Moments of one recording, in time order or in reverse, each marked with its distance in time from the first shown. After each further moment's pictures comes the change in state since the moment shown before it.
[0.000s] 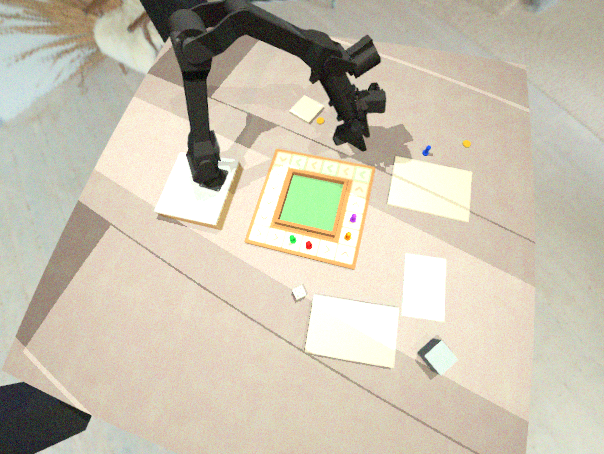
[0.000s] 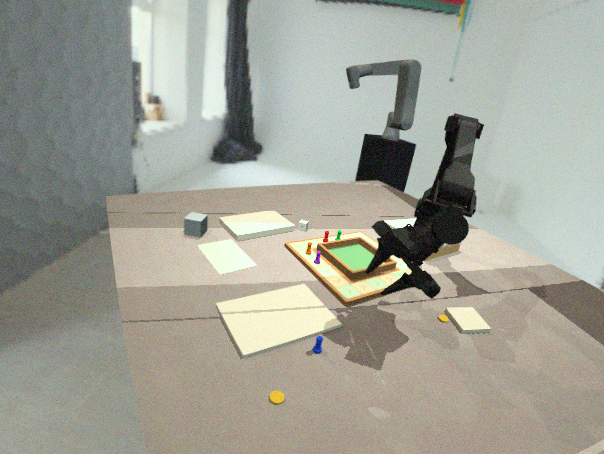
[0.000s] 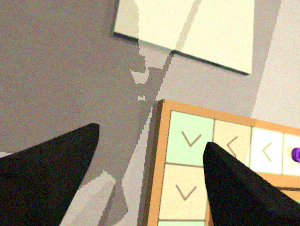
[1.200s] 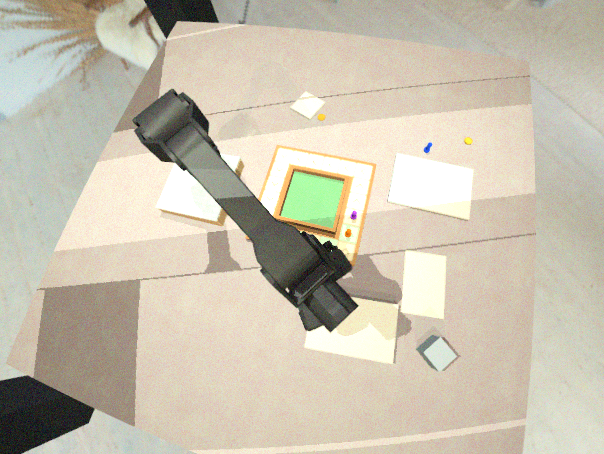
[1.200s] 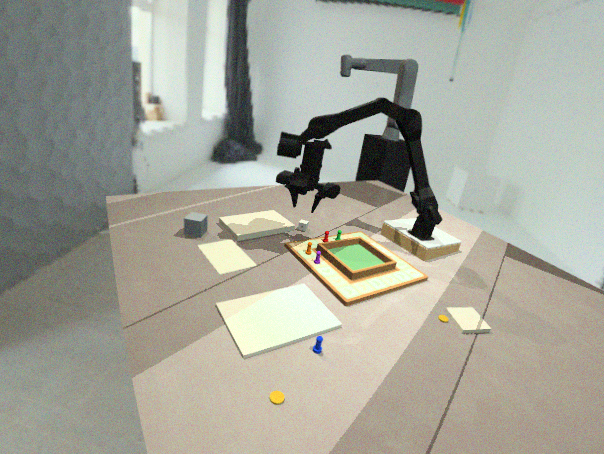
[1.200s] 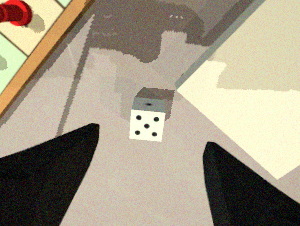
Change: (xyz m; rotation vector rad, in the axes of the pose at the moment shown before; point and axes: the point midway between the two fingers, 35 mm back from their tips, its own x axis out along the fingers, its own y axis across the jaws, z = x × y) arm 0.070 -0.390 -0.086 -0.595 0.486 0.403
